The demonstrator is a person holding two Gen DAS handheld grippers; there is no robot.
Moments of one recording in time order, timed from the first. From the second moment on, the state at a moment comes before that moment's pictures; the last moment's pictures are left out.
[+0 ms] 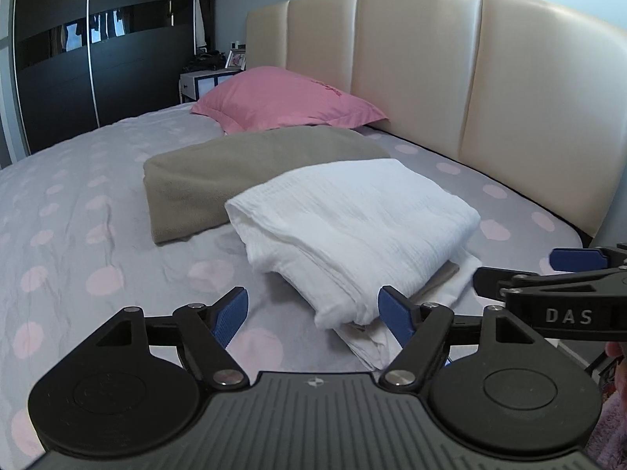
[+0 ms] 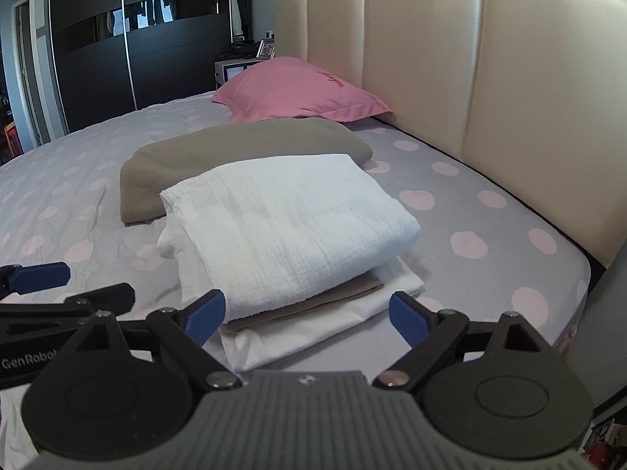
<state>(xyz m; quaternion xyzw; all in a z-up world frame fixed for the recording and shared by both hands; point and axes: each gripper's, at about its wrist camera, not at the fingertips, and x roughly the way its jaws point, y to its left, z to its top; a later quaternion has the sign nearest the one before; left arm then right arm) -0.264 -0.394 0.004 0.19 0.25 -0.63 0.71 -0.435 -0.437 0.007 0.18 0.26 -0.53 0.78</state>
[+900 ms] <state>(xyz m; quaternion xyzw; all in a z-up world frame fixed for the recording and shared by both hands) -0.253 -0.388 -0.003 0.21 0.26 -0.60 0.73 -0.421 -0.432 0.005 0.16 0.27 -0.51 0.80</state>
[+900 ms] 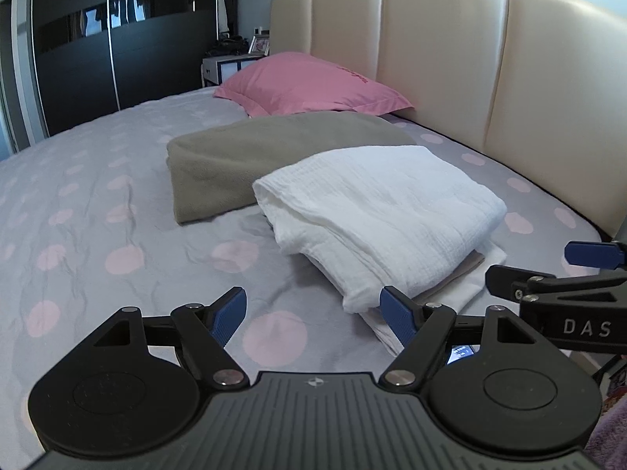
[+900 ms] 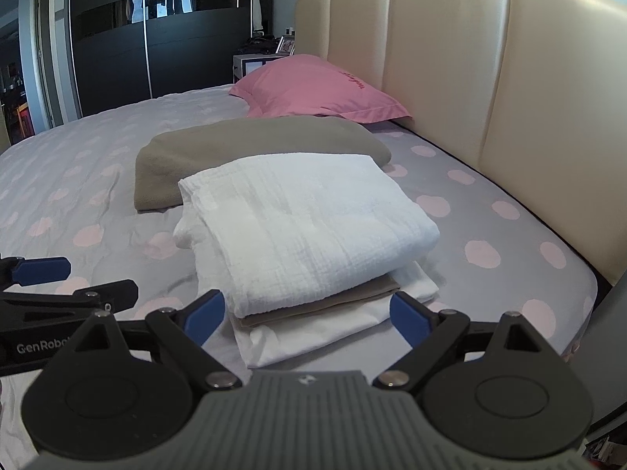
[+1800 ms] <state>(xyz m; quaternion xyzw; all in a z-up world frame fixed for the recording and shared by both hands) -0.256 -0.388 -0.001 0.21 0.27 -0.60 0.73 -0.422 -0.430 0.006 0.17 0.27 -0.51 0.80</state>
